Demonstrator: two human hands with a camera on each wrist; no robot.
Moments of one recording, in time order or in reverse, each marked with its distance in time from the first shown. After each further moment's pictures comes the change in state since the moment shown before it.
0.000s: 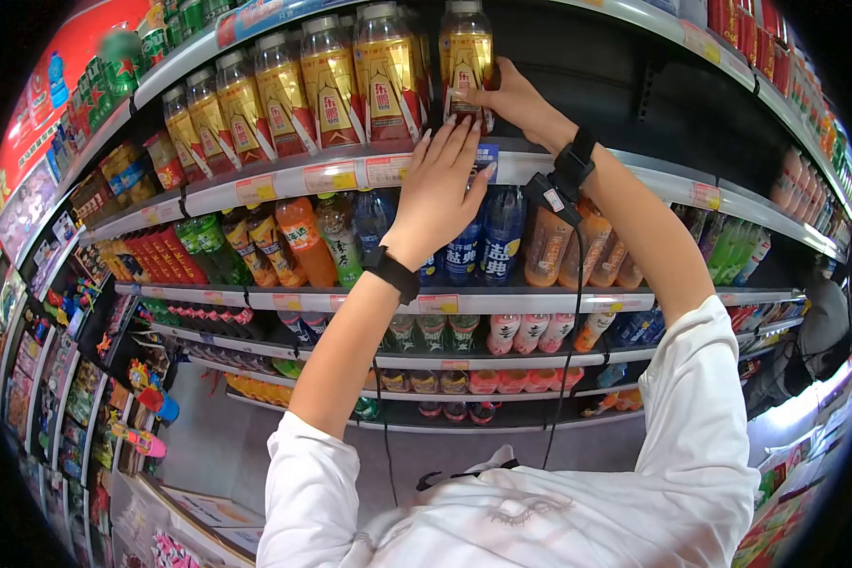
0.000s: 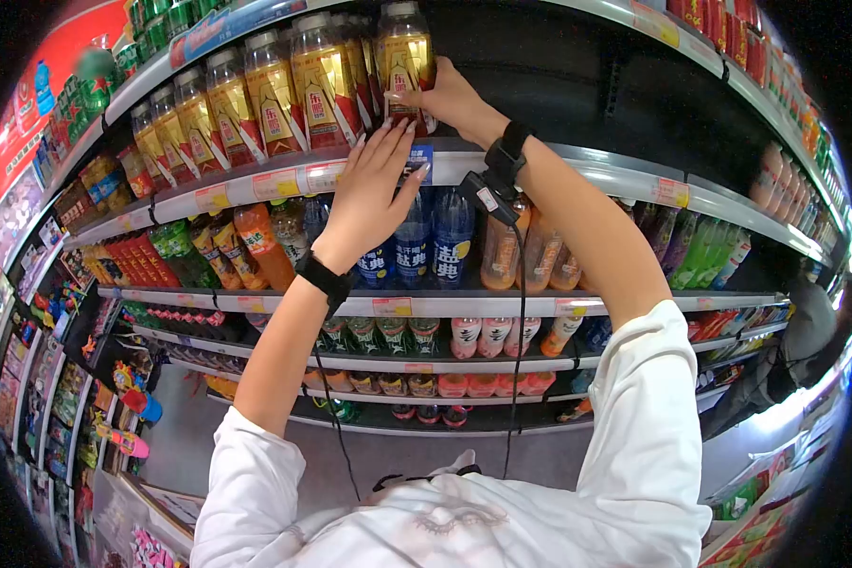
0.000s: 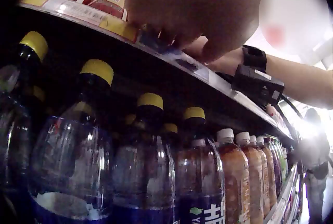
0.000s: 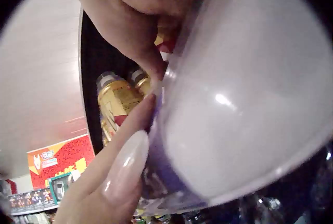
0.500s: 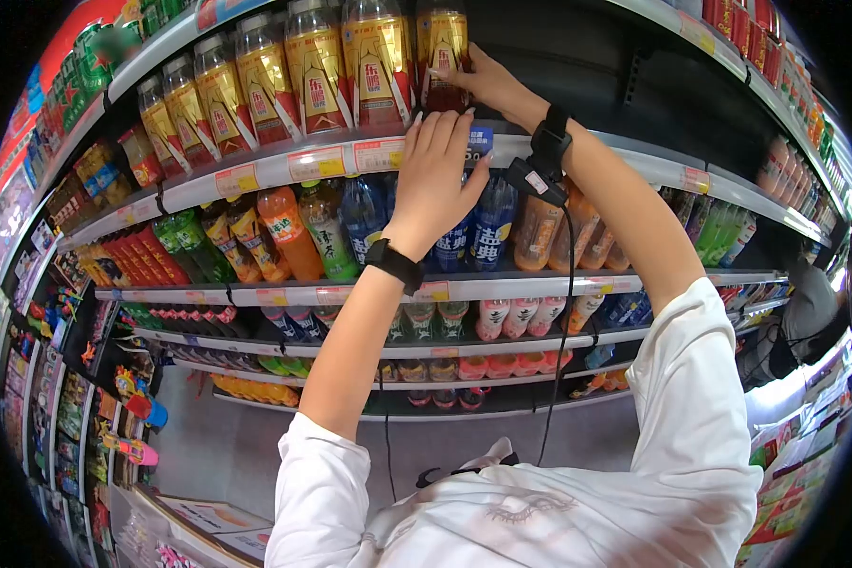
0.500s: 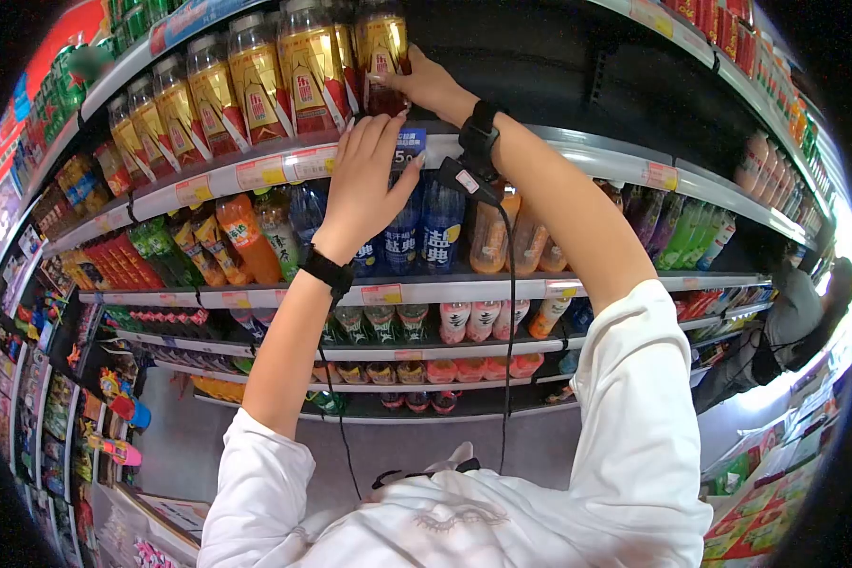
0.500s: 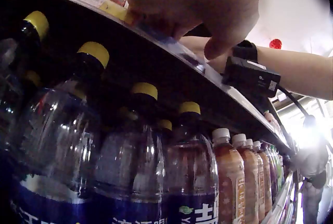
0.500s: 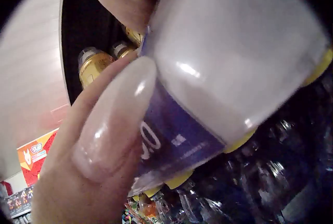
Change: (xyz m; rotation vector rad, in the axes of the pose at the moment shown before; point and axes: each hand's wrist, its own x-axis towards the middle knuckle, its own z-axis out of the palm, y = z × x) left_hand -0.003 0.003 0.008 -0.088 0.150 -0.013; right_hand 0.036 0.048 0.014 -0.109 -0.067 -0.063
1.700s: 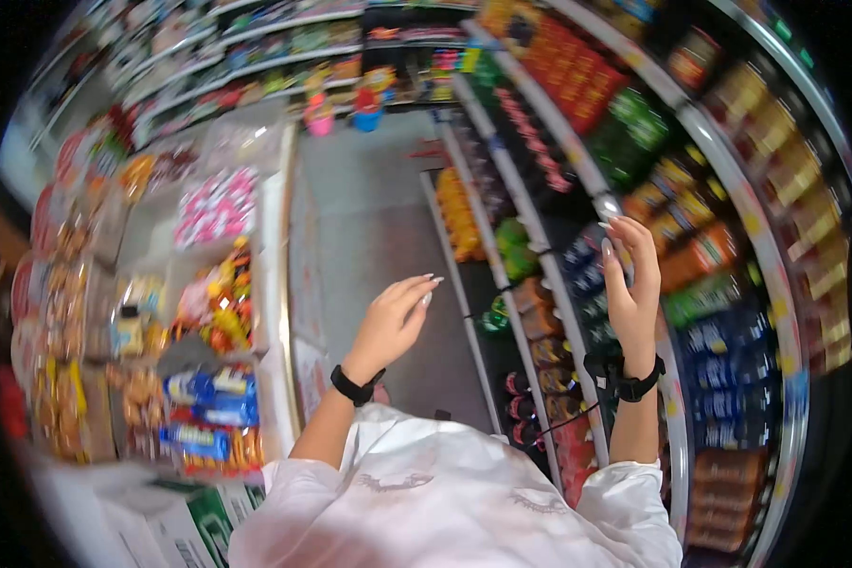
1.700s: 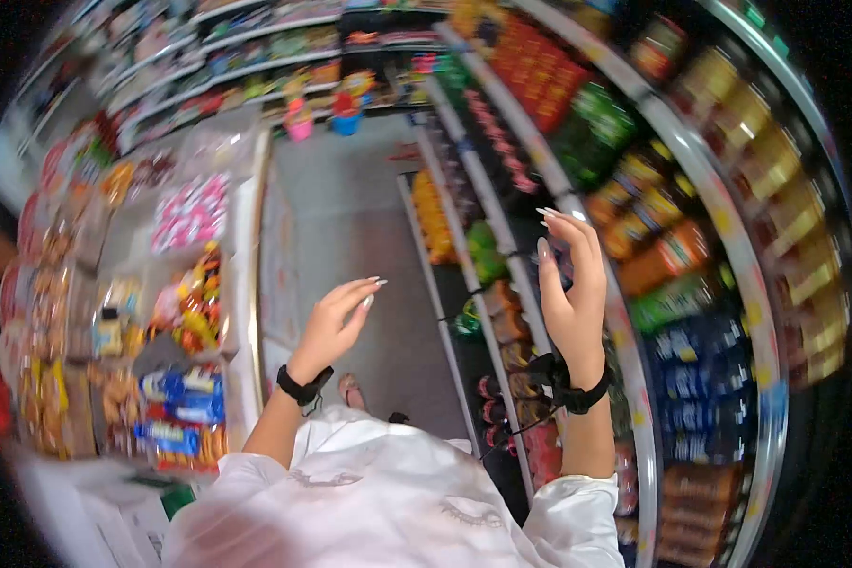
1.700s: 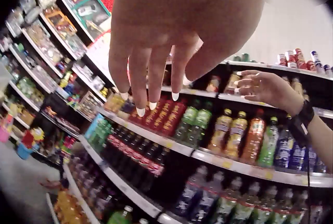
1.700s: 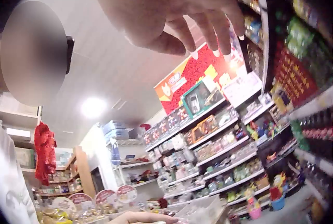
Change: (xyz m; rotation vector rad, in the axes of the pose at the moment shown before) left_hand -0.397 0.128 -0.351 0.468 0.105 -1.283; right_hand -0.208 -0.202 0.342 0.462 -0.540 -0.465
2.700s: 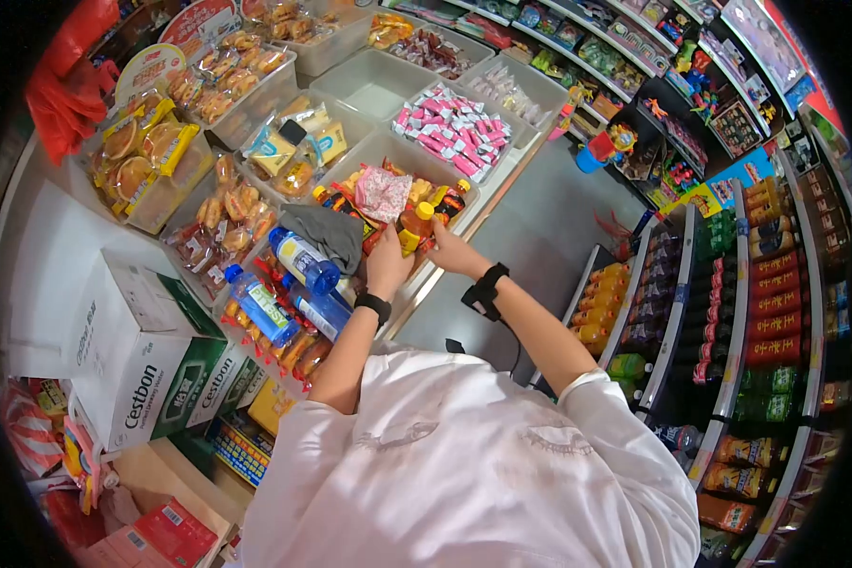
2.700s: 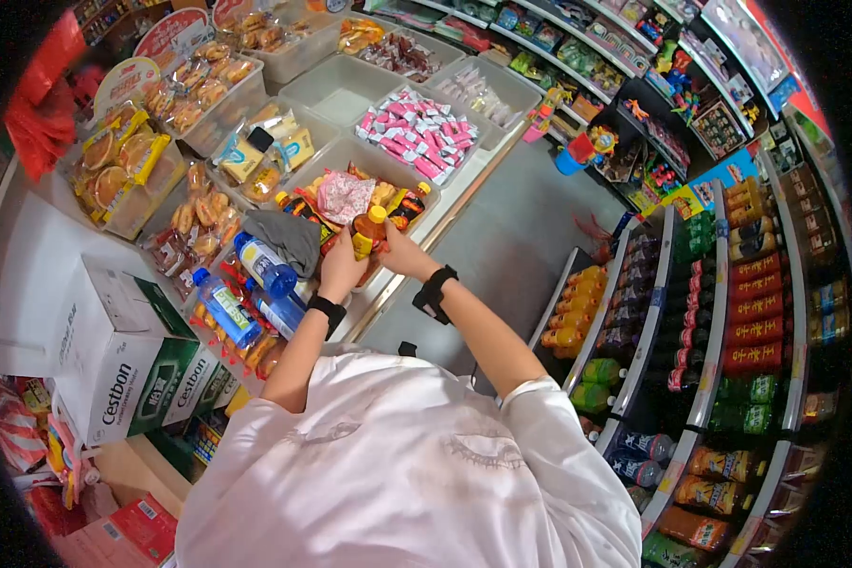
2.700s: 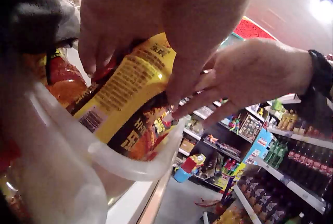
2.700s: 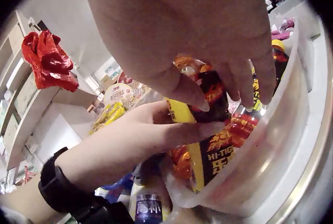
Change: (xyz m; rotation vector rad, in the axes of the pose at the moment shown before) left_hand -0.163 -0.244 -0.173 0.505 0.595 -1.027; right_hand -0.047 -0.130 0.561 0.426 -1.444 -0.307
